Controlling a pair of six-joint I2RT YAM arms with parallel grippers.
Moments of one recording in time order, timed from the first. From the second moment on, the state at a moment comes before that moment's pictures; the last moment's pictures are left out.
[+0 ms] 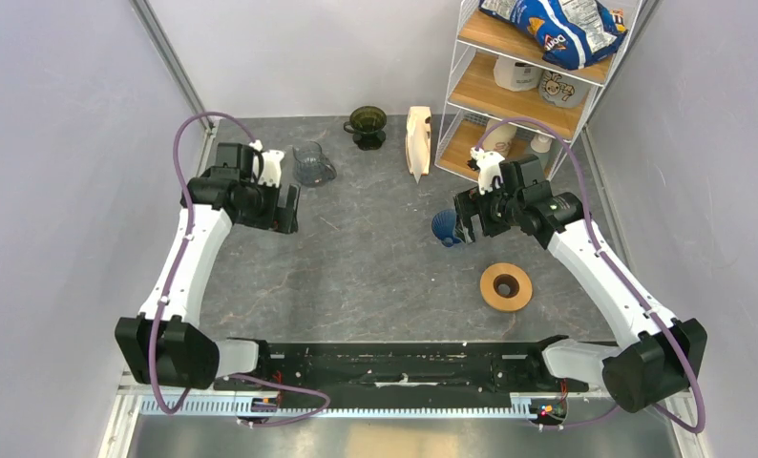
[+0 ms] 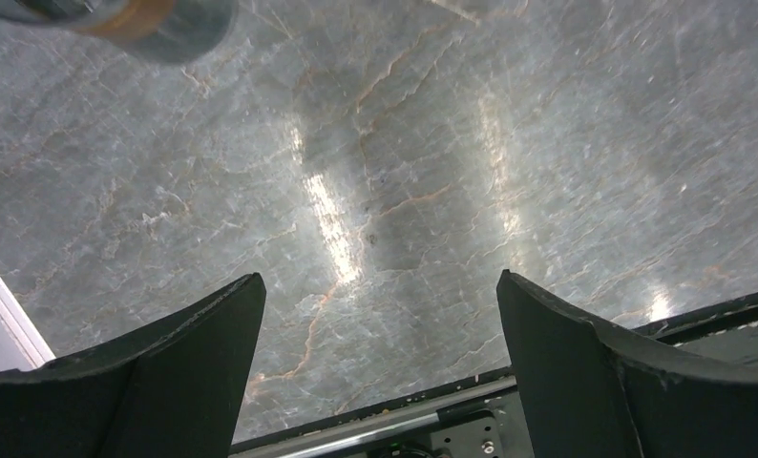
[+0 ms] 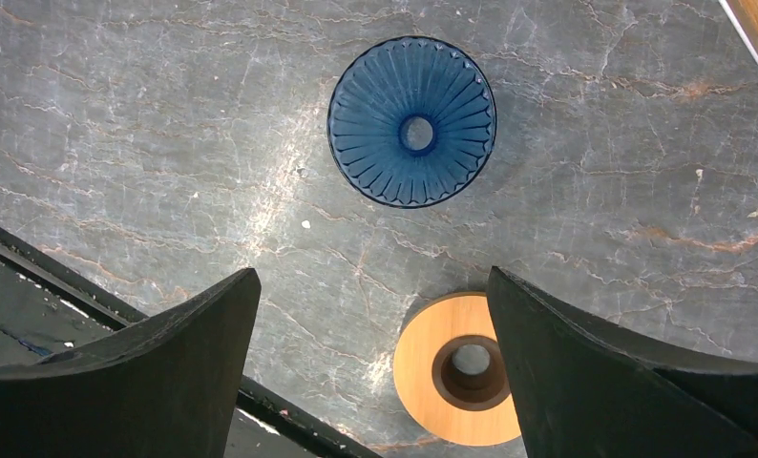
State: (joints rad) left arm -0.08 1.27 1.23 -1.00 0.16 0.14; right arm 0.36 1.22 1.13 -0.75 -0.21 -0.01
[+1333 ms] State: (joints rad) left arm -0.05 2.42 2.33 -0.60 0.08 -0.09; right arm 0.36 1.41 1.40 -0.86 -0.24 -0.07
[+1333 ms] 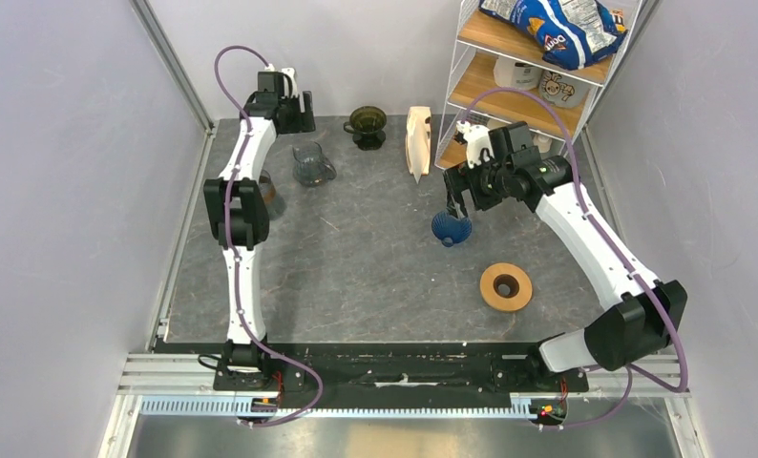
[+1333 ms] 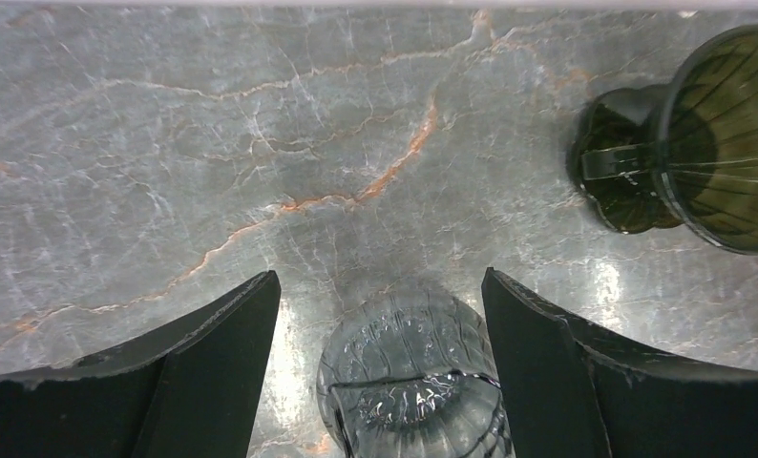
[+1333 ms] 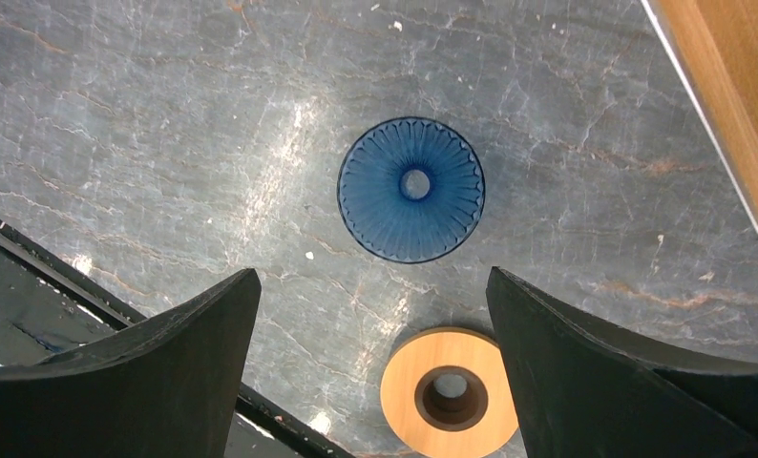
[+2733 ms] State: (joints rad) left arm -0.10 1.95 1.56 -0.66 0.24 -0.43; right arm 0.36 1.45 1.49 -0.89 -0.28 -0.09
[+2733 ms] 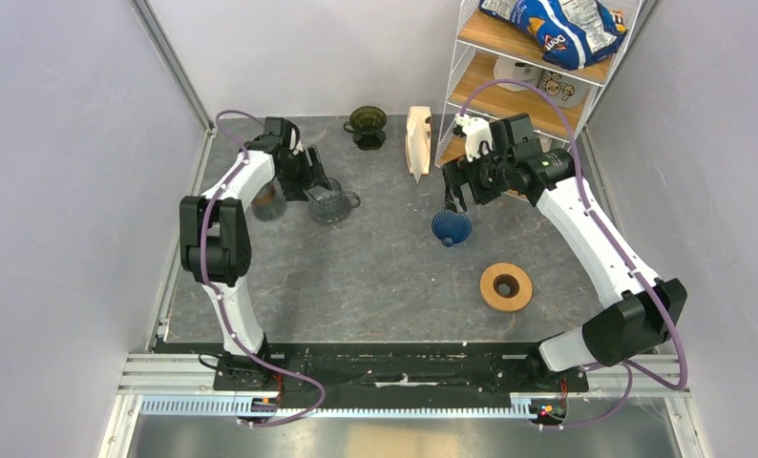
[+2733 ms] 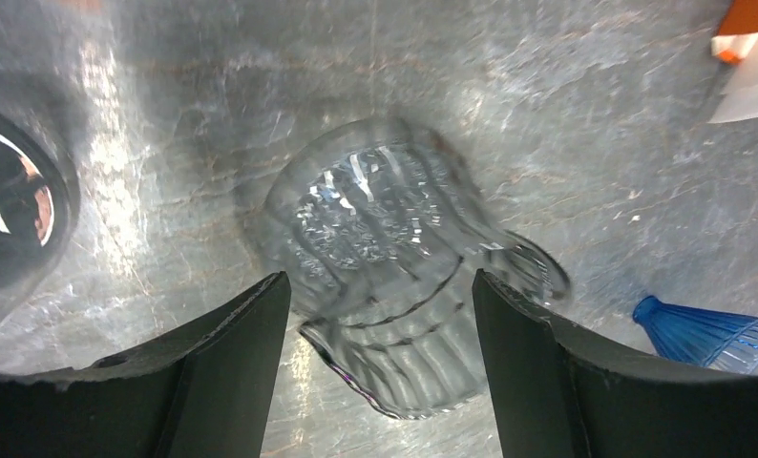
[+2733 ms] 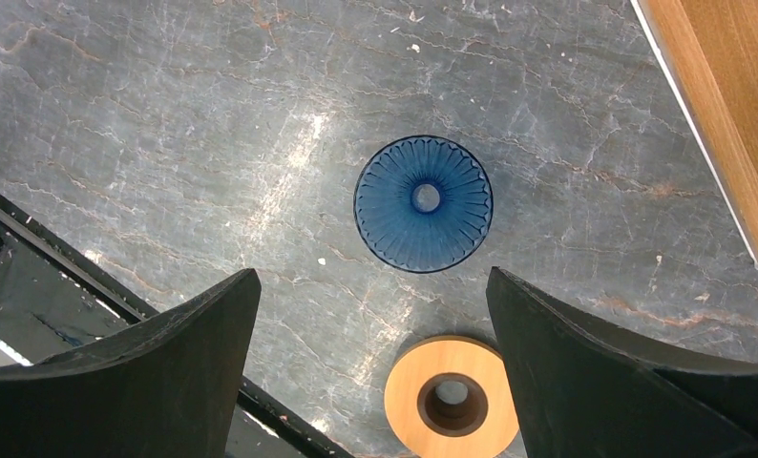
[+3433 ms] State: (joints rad) left arm -0.21 1.80 1.43 -0.69 0.27 -0.41; right arm 0.36 1.39 1.45 -0.89 -0.28 -0.09
